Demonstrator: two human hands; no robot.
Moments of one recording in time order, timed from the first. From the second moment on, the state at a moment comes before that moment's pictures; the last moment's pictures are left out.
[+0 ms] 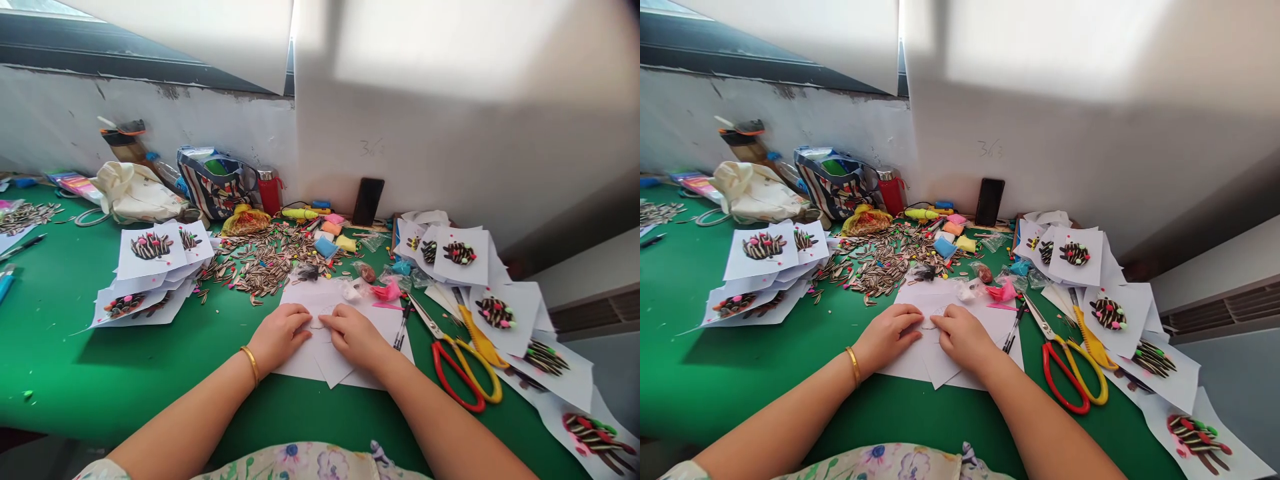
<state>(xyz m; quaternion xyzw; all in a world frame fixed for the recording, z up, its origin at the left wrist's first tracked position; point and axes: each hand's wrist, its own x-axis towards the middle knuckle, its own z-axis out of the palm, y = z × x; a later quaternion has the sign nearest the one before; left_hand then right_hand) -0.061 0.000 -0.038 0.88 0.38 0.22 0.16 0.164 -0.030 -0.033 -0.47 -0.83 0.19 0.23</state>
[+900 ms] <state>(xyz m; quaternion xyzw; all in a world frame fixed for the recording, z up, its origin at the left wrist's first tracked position) -0.060 -0.001 -0.038 0.88 0.38 0.22 0.16 0.170 -0.035 -0.023 -0.43 -0.87 0.14 0.19</state>
